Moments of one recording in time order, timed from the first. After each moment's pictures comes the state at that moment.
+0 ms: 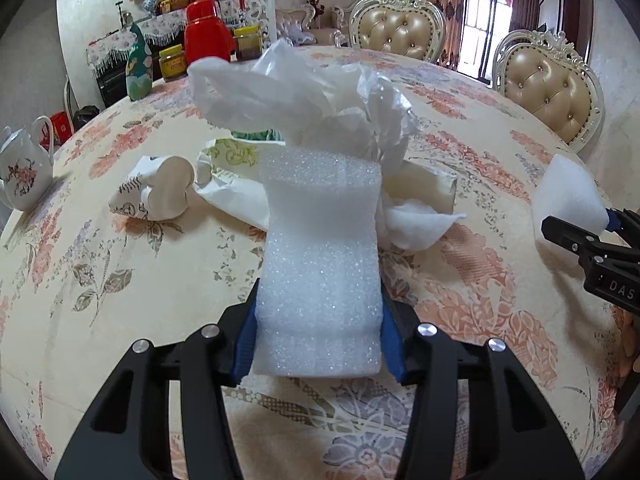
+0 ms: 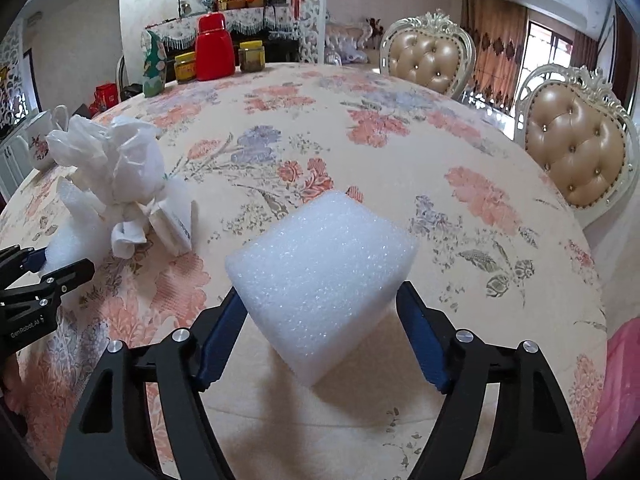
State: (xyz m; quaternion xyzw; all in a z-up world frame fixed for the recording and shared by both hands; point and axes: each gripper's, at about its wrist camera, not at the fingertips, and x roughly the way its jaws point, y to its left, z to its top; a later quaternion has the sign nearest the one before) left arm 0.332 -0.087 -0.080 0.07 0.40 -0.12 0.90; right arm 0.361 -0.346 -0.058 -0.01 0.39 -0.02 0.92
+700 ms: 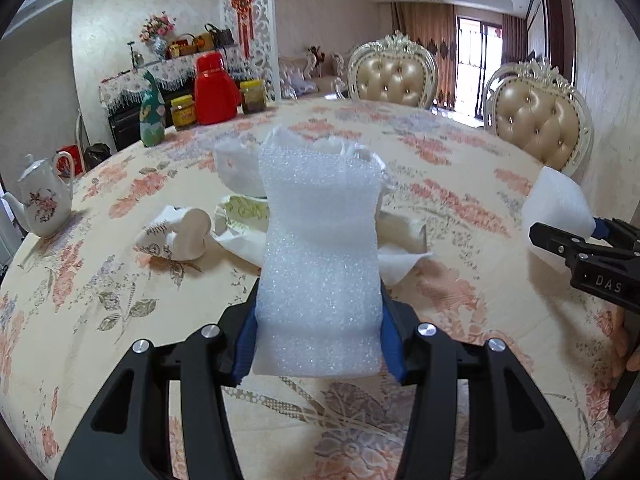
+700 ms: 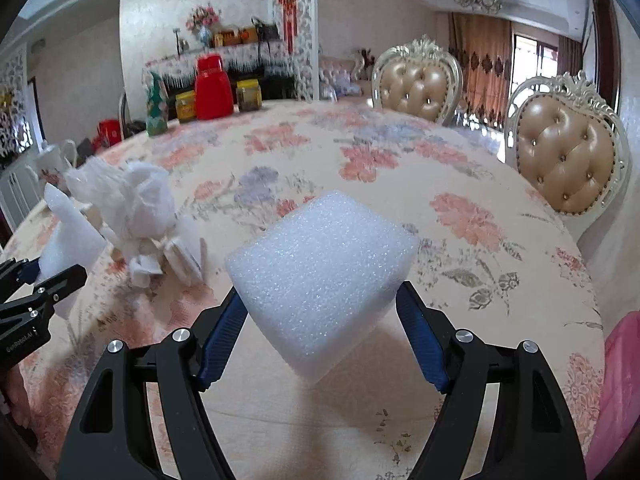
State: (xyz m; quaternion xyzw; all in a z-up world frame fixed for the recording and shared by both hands) left arm 0.296 -0.089 -0.050 0.06 0.31 -0.12 0.94; right arm 0.337 -0.354 -0.039 0.01 0.32 -0.02 0.95
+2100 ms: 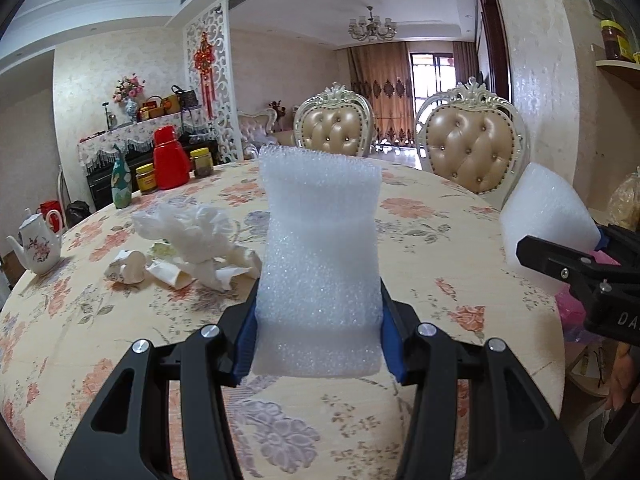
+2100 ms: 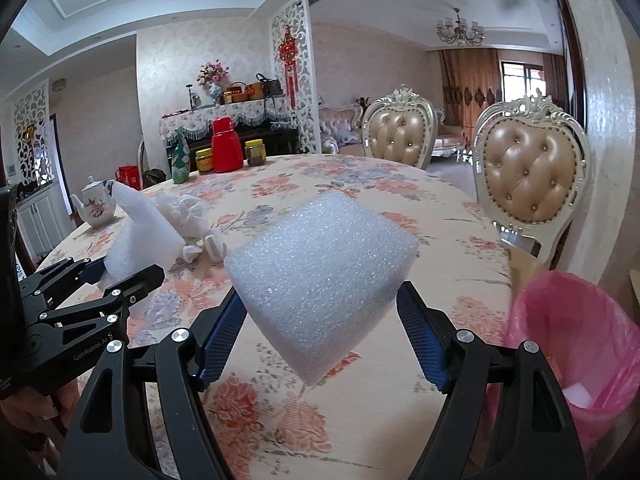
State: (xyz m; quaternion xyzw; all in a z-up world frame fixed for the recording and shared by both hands) left arm 0.153 -0.202 -0.017 0.09 0.21 -0.18 0.96; right arm 0.162 -0.418 0.001 0.04 0.23 0.00 0.97
